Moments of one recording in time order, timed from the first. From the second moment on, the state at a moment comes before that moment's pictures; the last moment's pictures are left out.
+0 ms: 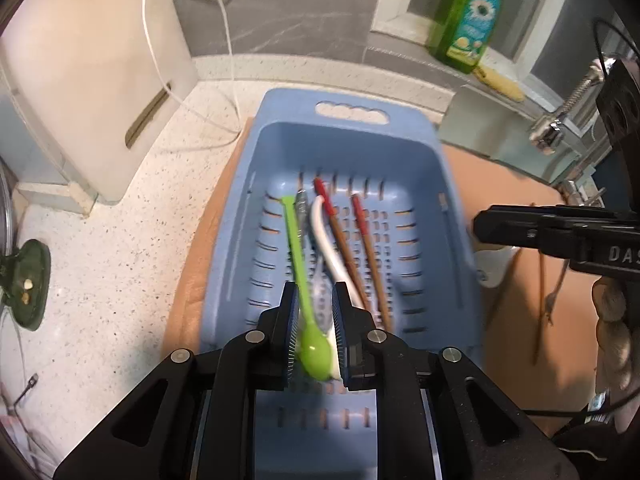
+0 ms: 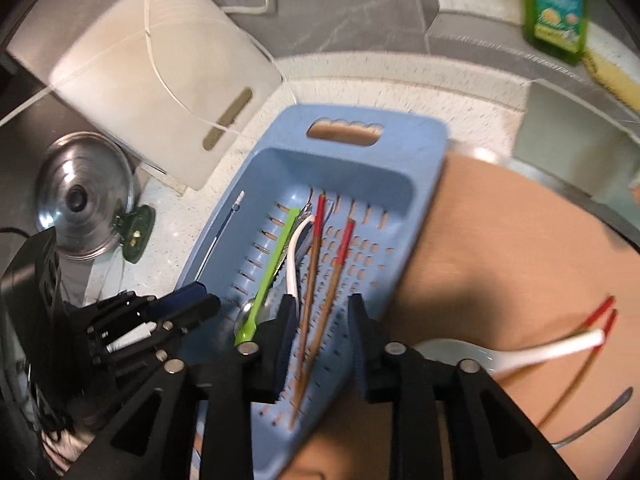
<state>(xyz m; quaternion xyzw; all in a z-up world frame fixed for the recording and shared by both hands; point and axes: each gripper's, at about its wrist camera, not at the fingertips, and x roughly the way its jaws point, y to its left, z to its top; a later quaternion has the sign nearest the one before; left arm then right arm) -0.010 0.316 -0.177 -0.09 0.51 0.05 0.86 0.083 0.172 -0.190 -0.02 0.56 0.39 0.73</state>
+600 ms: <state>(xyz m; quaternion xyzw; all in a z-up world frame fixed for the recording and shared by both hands) -0.015 0.167 -0.155 -0.04 0.49 -0.06 0.87 0.095 -0.036 -0.170 0.00 0.52 0.32 0.79</state>
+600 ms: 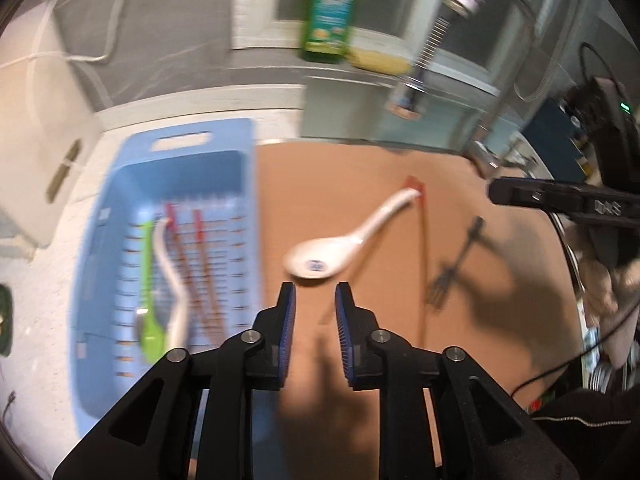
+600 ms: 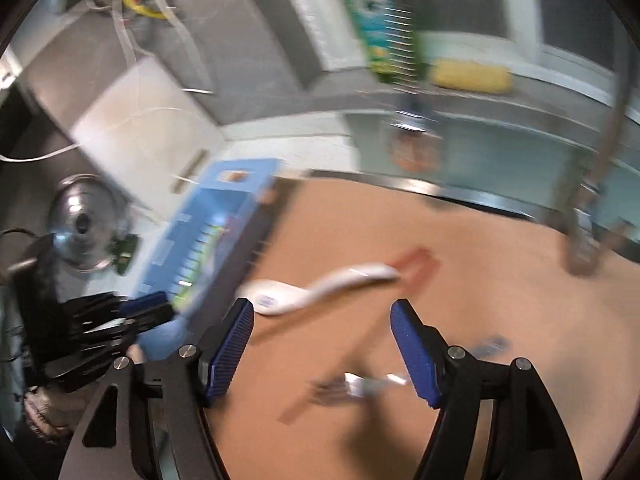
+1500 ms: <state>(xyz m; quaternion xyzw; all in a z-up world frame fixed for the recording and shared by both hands) 0.061 -0.011 -0.222 0.14 0.58 -0.23 0.77 0.134 -0.141 -0.263 0.22 0.65 0.25 0.68</state>
